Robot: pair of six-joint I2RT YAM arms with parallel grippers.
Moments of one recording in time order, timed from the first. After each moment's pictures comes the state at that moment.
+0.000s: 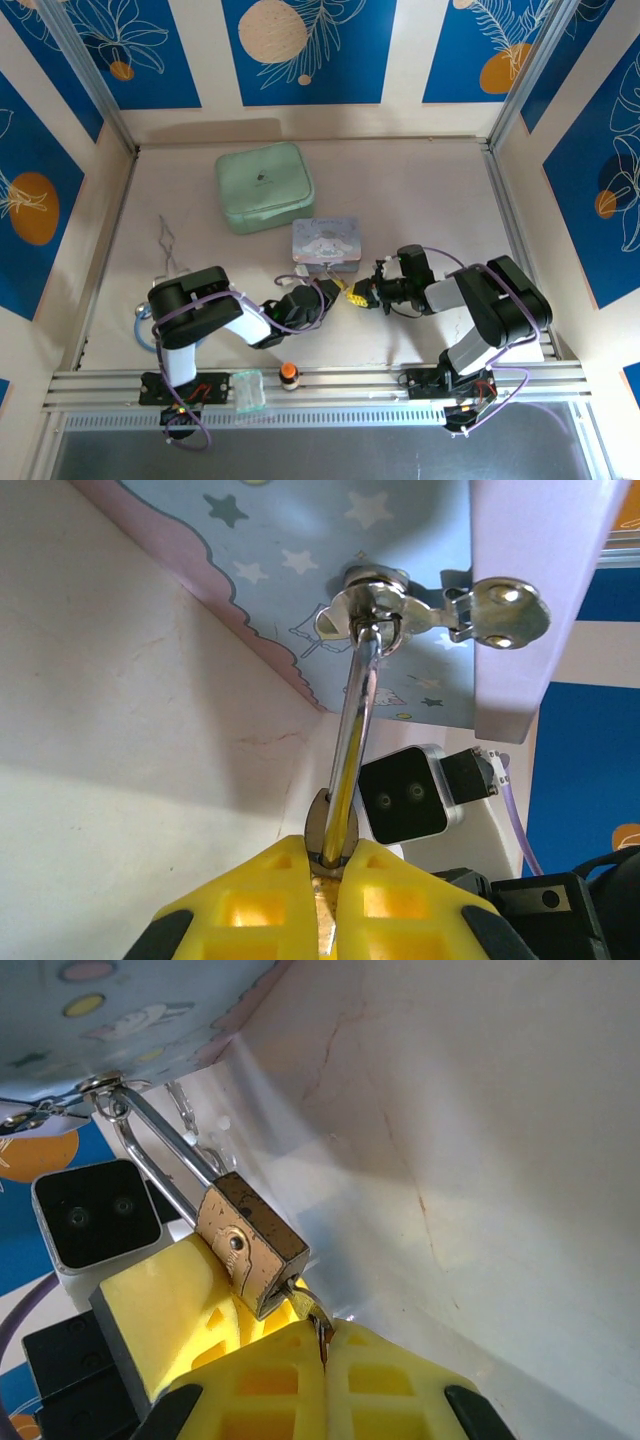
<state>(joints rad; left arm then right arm) -1.11 1.85 0.52 0.93 -0.30 -1.64 0.35 1.58 0.33 0.45 -0.92 1.19</state>
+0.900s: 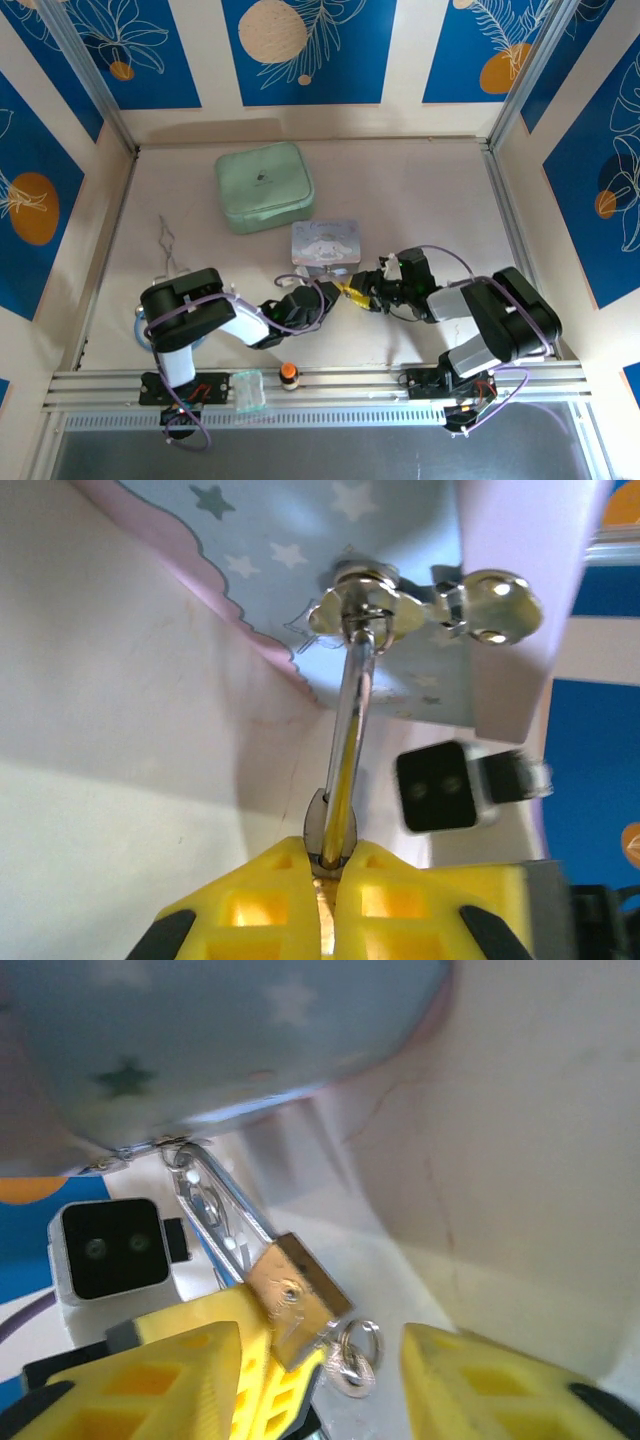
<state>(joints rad) -1.12 1.80 0.52 0.84 -0.28 -1.65 0.39 1.46 0.27 0.49 -0.73 1.16</state>
